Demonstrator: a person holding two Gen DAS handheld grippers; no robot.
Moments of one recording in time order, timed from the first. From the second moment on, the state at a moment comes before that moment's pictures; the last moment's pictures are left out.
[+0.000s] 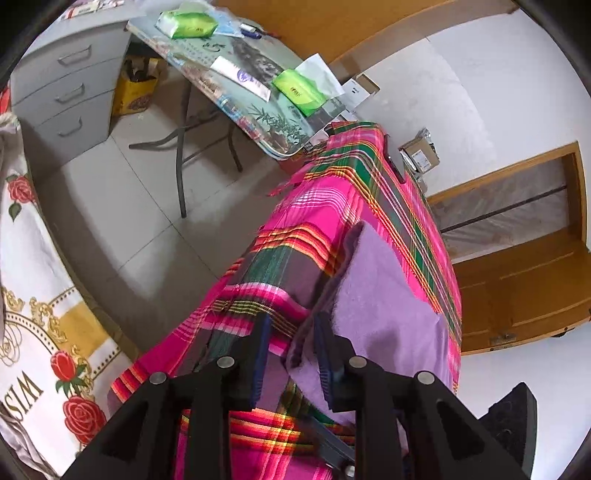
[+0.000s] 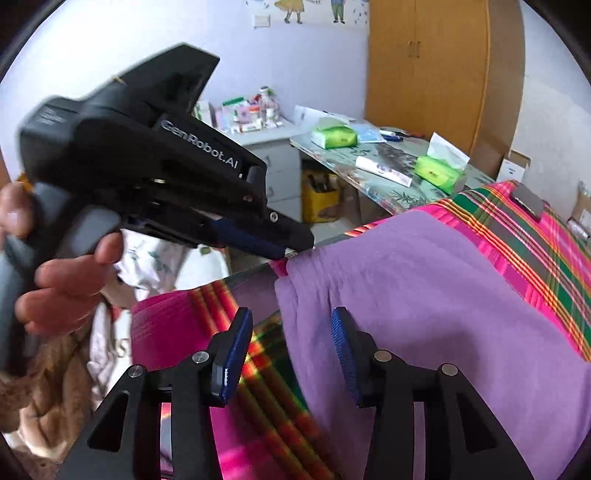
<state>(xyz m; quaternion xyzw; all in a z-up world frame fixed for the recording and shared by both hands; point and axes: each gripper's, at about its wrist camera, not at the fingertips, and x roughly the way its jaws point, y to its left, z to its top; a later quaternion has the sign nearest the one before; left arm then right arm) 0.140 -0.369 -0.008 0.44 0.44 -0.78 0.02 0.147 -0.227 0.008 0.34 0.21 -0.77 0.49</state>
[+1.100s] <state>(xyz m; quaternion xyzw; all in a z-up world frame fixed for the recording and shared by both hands) 0.106 -0.373 -0.024 0.39 0.59 -0.70 -0.12 0.149 -0.198 0.033 0.29 0.15 -0.82 0.47</state>
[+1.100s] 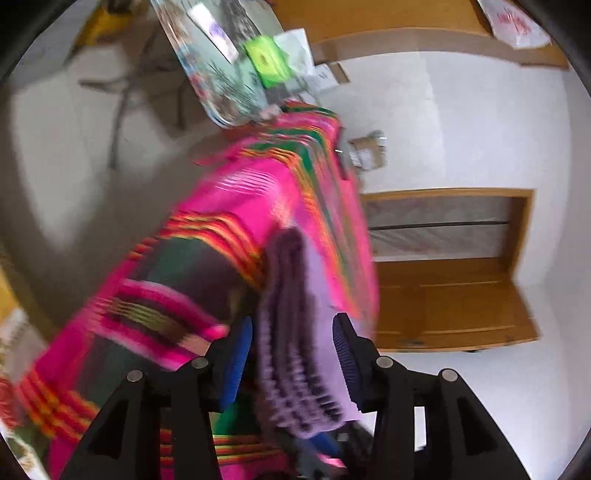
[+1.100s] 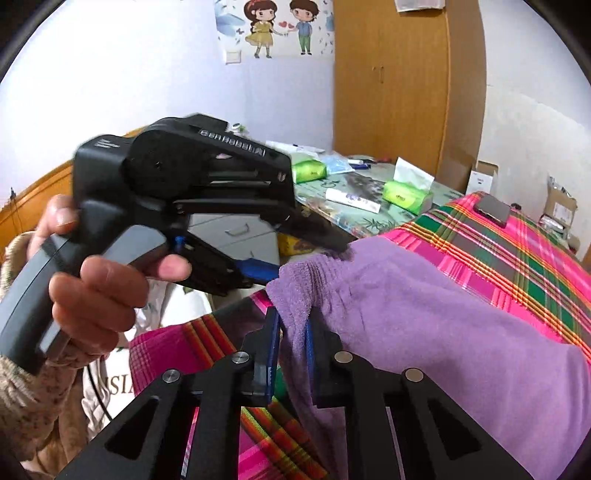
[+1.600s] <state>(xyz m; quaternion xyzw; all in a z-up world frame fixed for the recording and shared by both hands) 0.042 -0.359 -0.040 0.46 0.54 -0.69 -0.12 0.154 -0.185 0.040 0.28 0.13 -0.82 0.48</state>
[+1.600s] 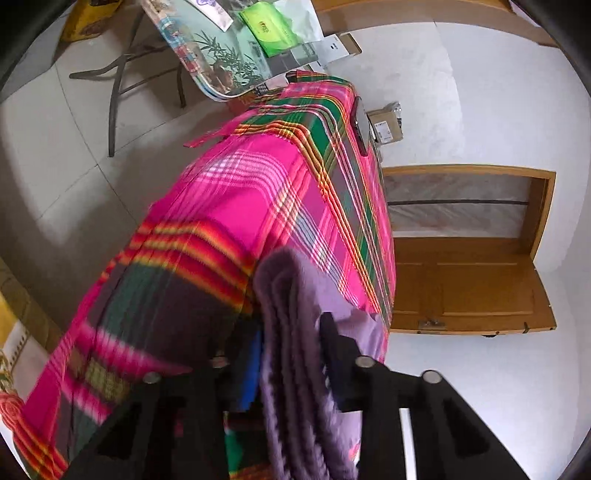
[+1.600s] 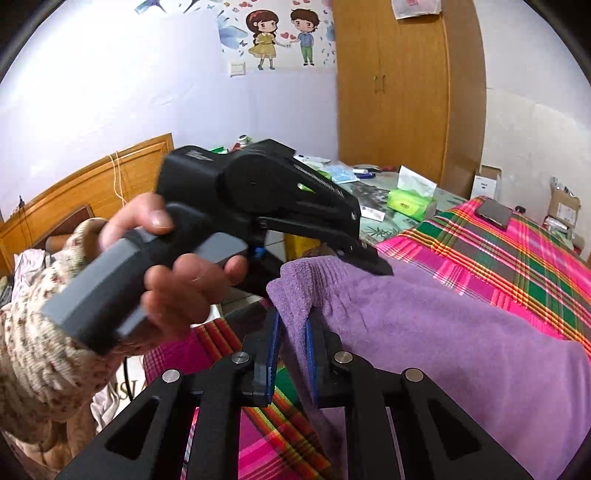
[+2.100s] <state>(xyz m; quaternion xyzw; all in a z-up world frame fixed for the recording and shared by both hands) 0.039 -0.369 -0.041 0.43 0.53 -0.72 -0.10 0.146 -0.204 0.026 0.32 0.13 -0.80 0.48</state>
